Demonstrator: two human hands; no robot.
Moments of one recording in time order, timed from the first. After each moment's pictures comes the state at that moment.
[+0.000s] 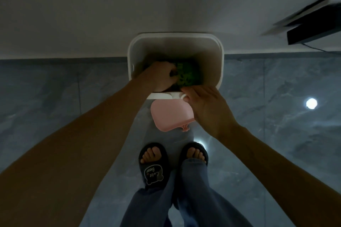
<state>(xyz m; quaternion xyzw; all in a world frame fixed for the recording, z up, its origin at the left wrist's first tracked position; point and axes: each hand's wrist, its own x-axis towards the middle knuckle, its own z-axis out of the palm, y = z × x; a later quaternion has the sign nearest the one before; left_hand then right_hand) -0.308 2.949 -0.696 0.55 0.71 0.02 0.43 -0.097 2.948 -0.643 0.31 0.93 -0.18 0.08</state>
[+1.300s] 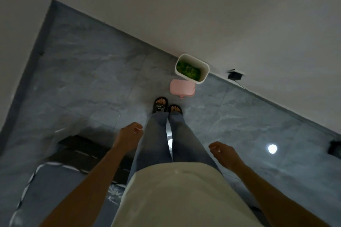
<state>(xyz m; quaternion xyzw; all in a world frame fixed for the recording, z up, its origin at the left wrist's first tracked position) -0.188 2.527 -0.141 0.12 0.85 0.12 0.50 0.086 2.811 -0.106 0.41 0.73 -0.33 0.43</state>
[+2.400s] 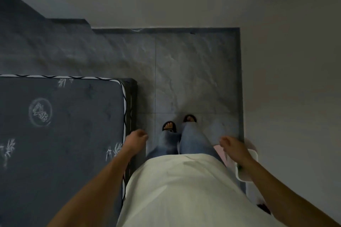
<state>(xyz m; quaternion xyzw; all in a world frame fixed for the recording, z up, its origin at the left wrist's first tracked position) -0.127 2.256 -0.080 -0.45 0.71 0.42 0.33 -0.302 2.611 -0.075 0.02 0.86 -0.18 0.47</state>
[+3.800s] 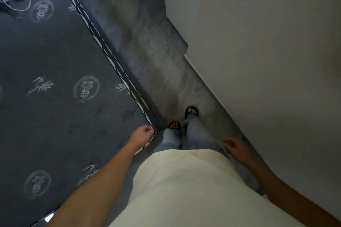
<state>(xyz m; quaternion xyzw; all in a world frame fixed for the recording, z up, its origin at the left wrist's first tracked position) -0.302 1.900 -0.070 -0.73 0.39 0.56 0.08 -0.683 1.987 -0.065 -0.34 0.78 0.06 0.53</state>
